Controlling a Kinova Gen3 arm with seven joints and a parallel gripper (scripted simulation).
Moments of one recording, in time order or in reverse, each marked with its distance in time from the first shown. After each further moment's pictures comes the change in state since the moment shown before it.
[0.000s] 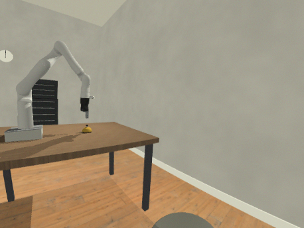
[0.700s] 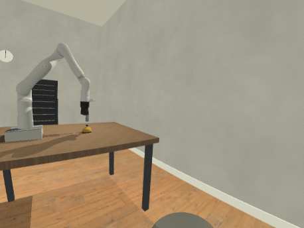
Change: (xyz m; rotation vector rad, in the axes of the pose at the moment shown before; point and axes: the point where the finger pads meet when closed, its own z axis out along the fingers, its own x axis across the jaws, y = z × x) arm 0.000 -0.002 0.030 0.005 0.001 0.000
